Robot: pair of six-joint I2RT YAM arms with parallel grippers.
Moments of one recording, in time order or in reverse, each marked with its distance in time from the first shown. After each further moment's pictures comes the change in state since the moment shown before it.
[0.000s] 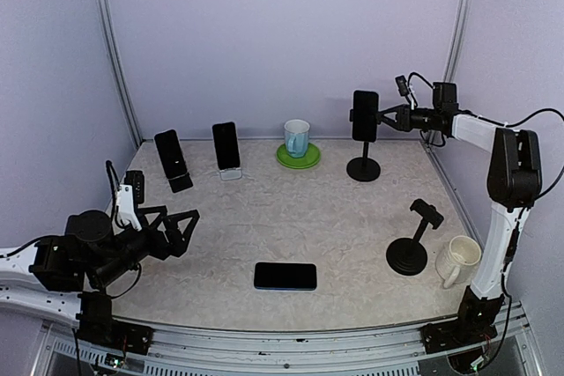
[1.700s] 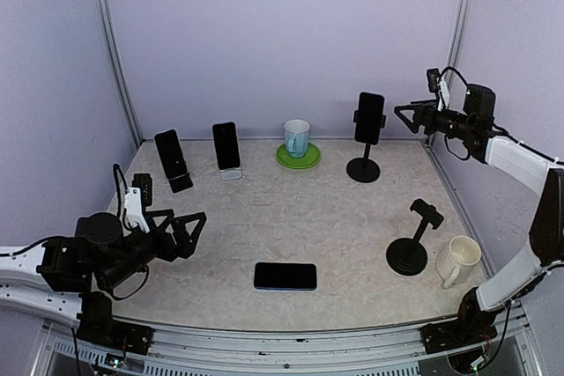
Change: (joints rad) left arm -0.002 0.058 -0.016 0.056 0.003 -0.032; right arm 0.003 -0.507 -0.476 0.226 0.278 0.097
